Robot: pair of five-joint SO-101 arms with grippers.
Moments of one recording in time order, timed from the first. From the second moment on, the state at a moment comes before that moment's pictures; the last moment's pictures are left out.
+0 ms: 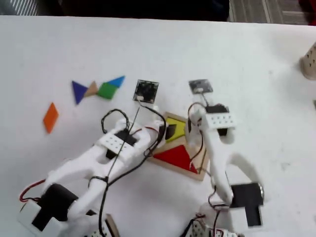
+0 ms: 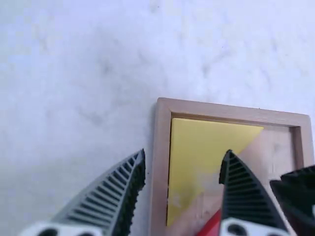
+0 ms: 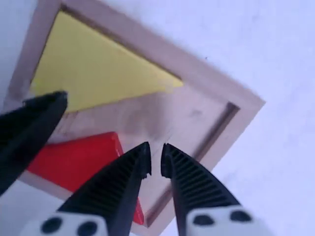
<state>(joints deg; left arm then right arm) 26.9 -8.7 53.7 15.7 19.3 -10.6 -9.4 41.7 59.3 8.4</state>
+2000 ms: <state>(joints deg) 26.6 -2.4 49.6 15.7 19.7 -10.4 7.3 27.3 49.9 8.9</state>
